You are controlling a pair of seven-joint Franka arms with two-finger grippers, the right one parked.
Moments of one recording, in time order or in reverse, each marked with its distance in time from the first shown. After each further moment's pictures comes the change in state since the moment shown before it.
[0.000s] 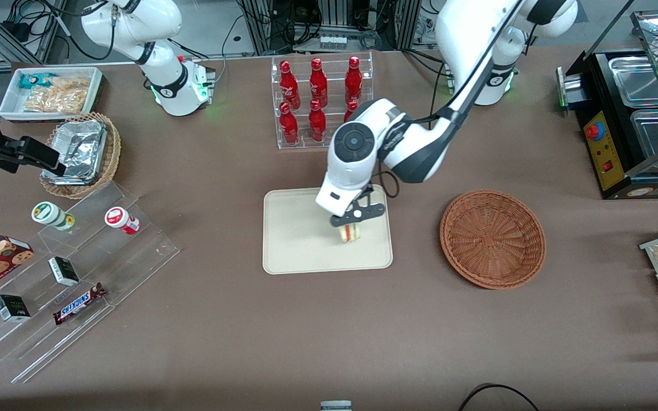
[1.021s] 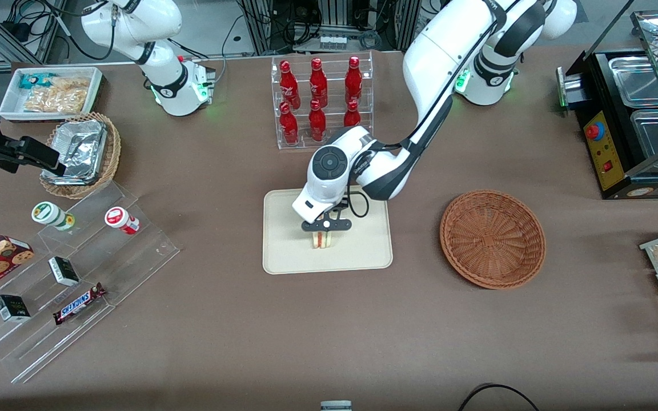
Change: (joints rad) arm -0.058 0.193 0.002 0.065 0.001 0.156 0.151
